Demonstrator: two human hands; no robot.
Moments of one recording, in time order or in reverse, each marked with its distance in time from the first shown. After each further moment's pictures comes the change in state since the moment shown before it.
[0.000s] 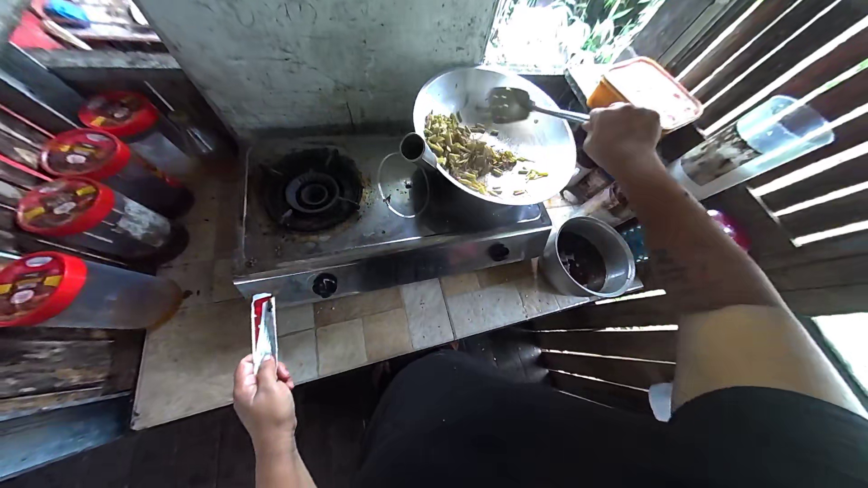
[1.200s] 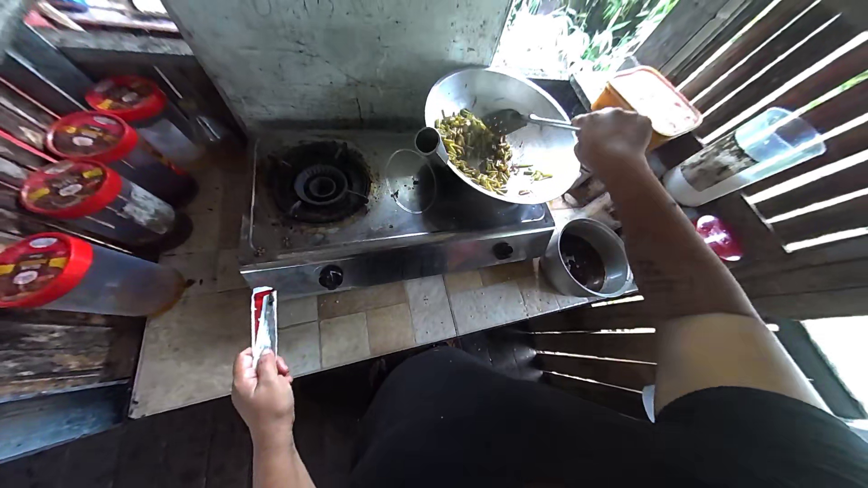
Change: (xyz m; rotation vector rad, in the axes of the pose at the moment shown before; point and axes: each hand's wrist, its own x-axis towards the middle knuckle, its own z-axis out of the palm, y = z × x) left_hand 0.008 -0.011 -0.012 0.047 -0.017 0.071; right_hand 0.030 -0.019 0.028 -0.008 0.176 -0.051
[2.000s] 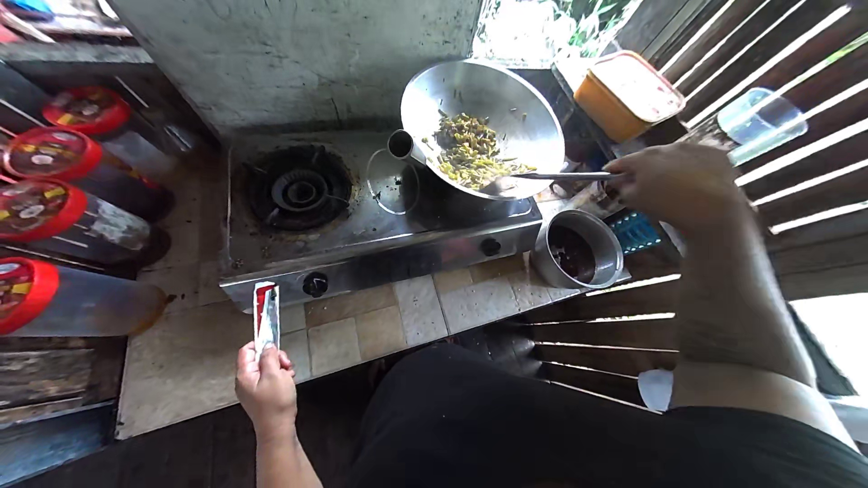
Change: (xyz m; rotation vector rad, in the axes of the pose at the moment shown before) left_hand -0.001 0.015 0.027 -0.001 -0.052 0.010; right_hand -0.096 0.070 -0.034 0.016 -0.108 -0.133
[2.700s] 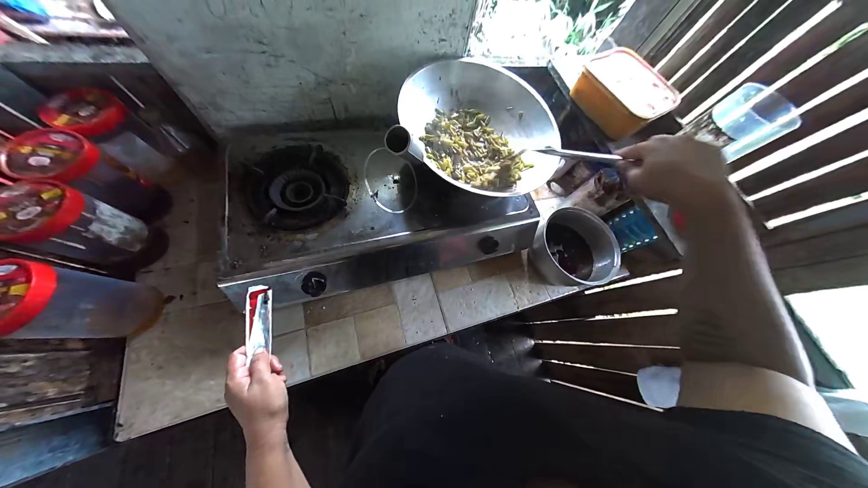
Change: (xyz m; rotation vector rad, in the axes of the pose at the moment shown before) left_hand 0.002 -0.004 -0.012 0.040 0.004 0.000; right_hand 0.033 0.047 0.030 0.048 0.023 0.067
